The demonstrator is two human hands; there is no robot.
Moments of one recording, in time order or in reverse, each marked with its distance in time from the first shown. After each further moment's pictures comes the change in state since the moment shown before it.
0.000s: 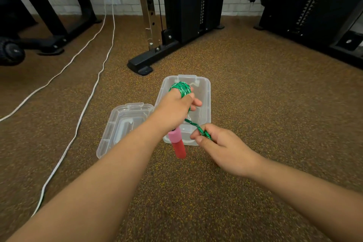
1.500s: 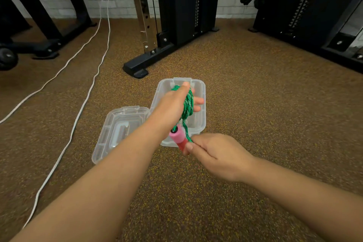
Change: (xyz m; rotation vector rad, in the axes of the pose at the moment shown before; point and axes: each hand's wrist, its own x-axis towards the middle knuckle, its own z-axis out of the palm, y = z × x) left_hand 0.002 0.011 0.007 -0.303 -0.041 -0.105; right_hand 0.000 -0.001 -0.003 -0.453 -0.025 -0.221
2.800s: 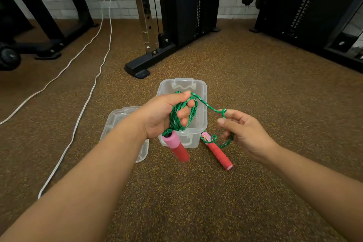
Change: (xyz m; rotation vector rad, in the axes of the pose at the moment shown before) left_hand -0.010 0.009 -0.028 -0.191 -0.378 -0.174; right_hand 0.005 0.055 -0.013 1.159 0.339 0.464
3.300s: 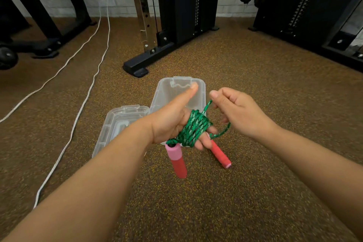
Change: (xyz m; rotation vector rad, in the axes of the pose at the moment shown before) left_hand 0.004 -0.013 0.009 0.301 -0.209 -0.179; right_hand 0.001 -0.052 0.018 -0.600 -0.043 -0.340
